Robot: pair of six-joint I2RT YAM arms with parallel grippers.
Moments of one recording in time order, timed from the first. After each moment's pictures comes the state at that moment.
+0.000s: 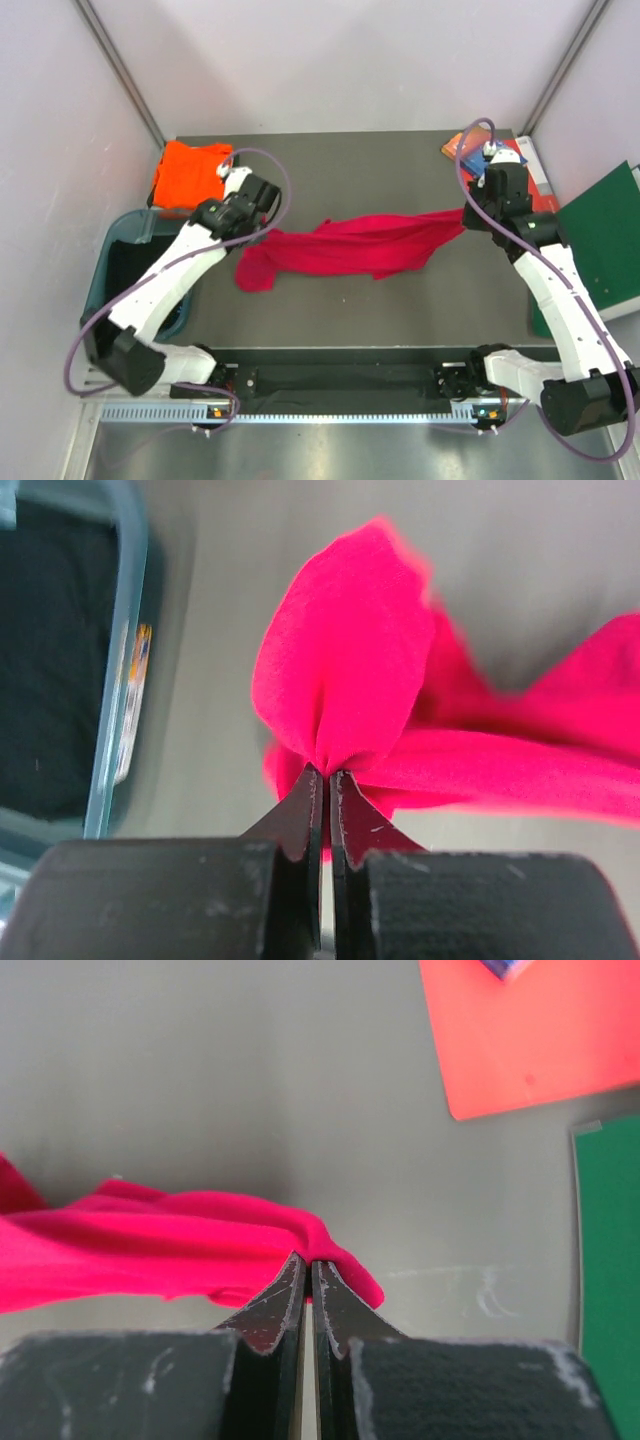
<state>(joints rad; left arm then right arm) -0.54 1.40 1.34 -1.01 -0.57 -0.62 0.23 1.09 1.21 -0.77 0.20 0.25</state>
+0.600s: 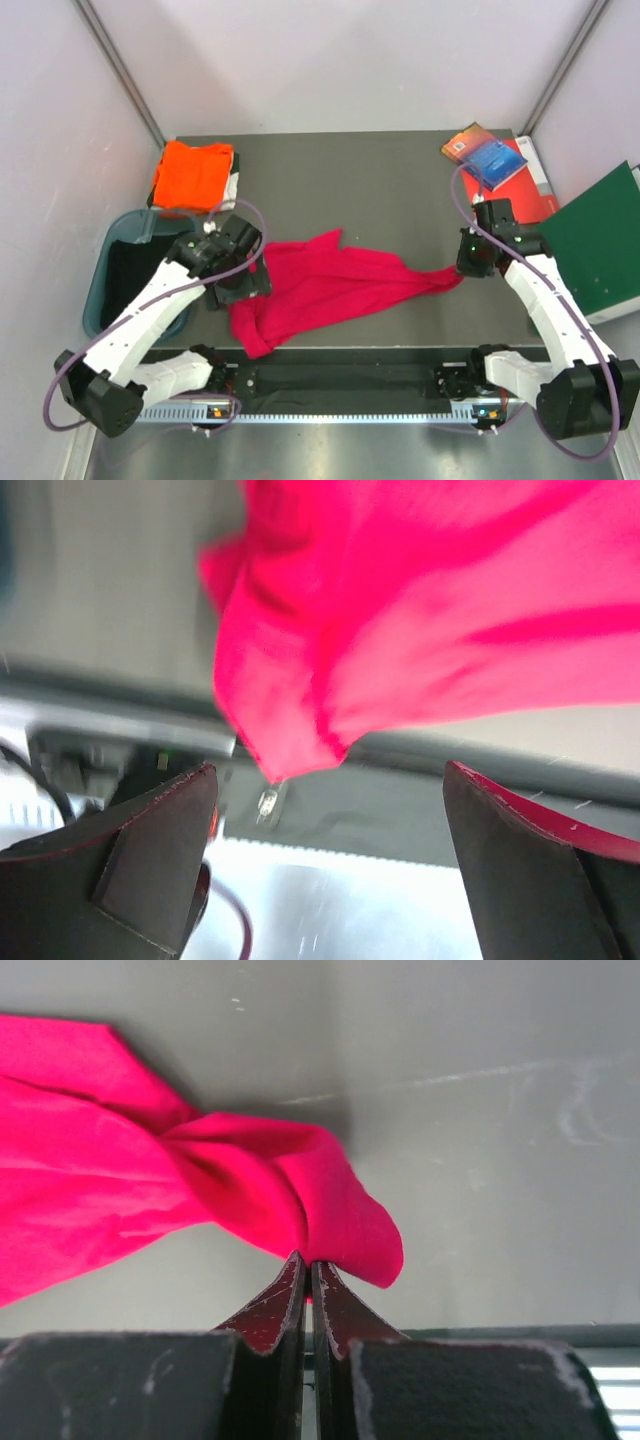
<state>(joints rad) -0.55 1.09 1.02 -1.31 -0.13 -0.83 0.13 1.06 0.91 -0.93 0.01 0.34</state>
